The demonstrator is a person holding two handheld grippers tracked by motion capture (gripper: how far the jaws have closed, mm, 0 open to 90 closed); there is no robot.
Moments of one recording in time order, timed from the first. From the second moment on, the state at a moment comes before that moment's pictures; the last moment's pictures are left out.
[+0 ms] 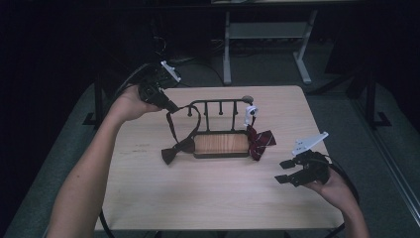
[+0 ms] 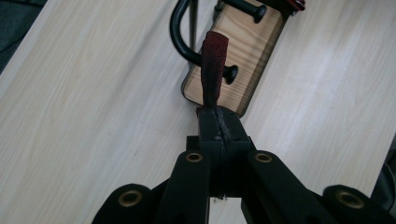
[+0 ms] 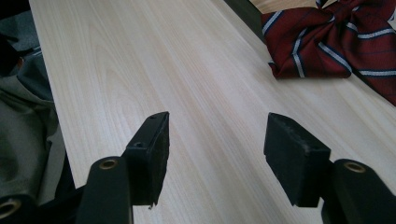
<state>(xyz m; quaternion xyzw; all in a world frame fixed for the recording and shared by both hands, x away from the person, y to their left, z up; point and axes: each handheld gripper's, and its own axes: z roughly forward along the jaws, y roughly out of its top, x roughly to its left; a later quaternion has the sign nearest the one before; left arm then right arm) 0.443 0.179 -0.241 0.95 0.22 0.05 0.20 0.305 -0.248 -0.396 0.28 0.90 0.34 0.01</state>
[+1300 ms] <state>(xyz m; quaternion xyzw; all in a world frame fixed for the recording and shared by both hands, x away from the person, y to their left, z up) 0.432 0.191 -0.257 0.95 0.24 0.06 0.19 0.305 -0.250 -0.397 0.28 0.90 0.34 0.01</state>
